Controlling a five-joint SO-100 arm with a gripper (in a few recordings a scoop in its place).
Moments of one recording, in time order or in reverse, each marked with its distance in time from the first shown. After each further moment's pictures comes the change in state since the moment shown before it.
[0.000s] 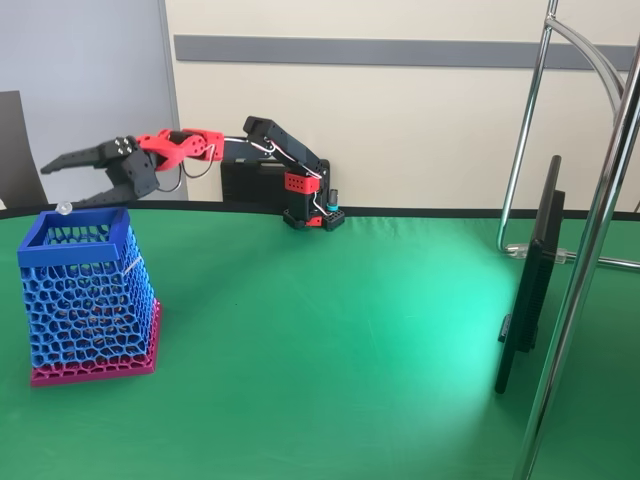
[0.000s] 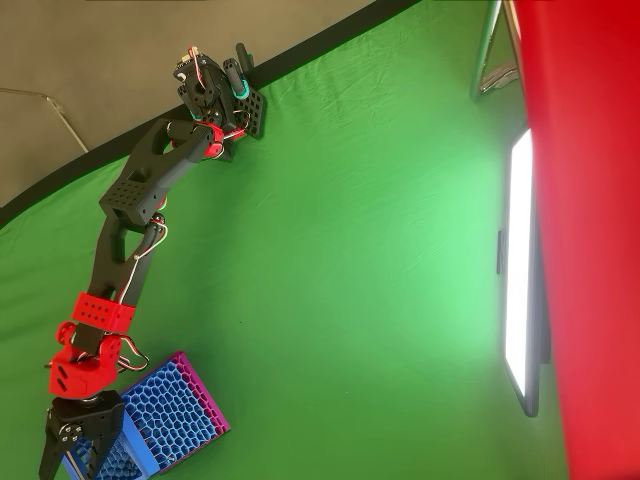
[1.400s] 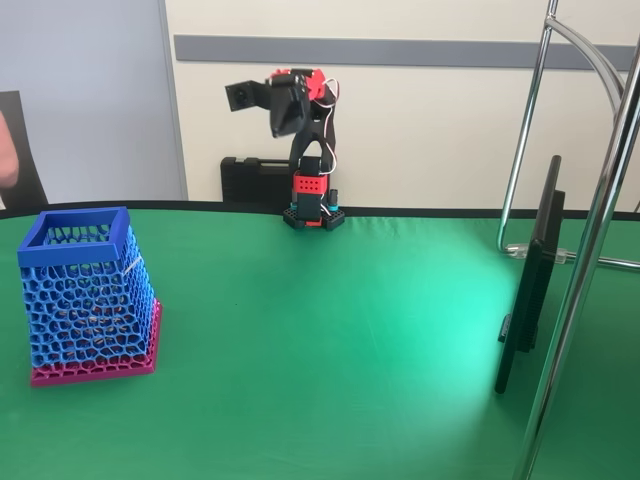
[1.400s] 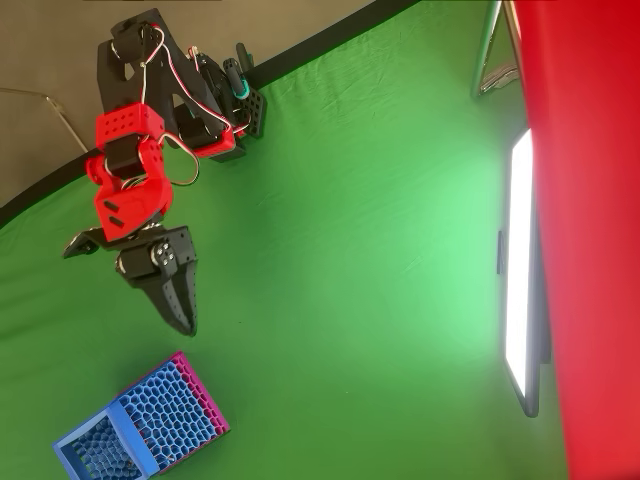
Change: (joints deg) arm -27.9 103.5 102.6 4.5 -26.2
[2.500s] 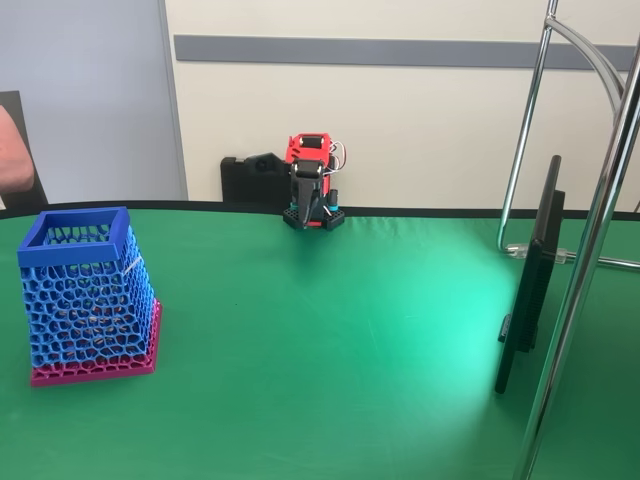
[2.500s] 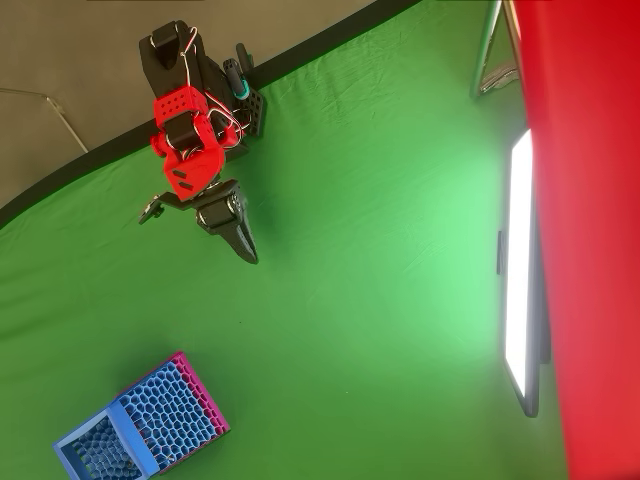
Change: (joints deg) arm -4.6 46.1 51.3 13.4 -7.8
